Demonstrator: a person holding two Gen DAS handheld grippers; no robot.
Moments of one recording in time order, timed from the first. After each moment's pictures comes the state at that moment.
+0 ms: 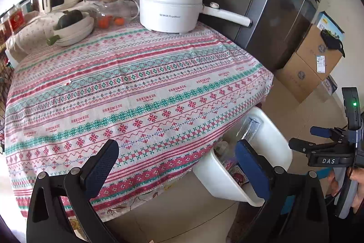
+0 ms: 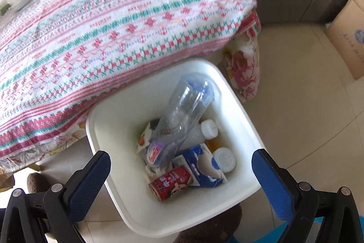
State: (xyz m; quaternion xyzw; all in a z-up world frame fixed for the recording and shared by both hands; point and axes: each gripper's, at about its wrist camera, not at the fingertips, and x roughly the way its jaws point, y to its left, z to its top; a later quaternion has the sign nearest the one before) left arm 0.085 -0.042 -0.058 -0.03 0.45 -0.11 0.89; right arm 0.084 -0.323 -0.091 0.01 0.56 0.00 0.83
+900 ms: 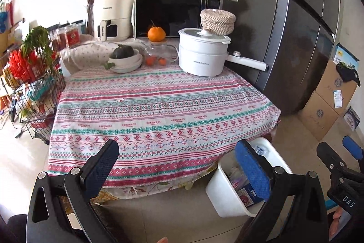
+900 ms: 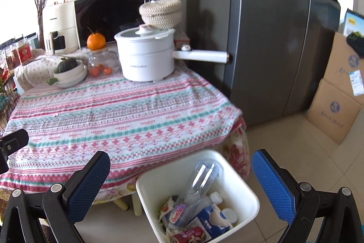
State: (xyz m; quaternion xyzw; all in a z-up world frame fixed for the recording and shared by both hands) left arm -0.027 -0.044 0.010 -0.03 0.32 0.02 0.95; right arm -0.042 -0.269 0.019 0.00 0.29 -0.01 0.96
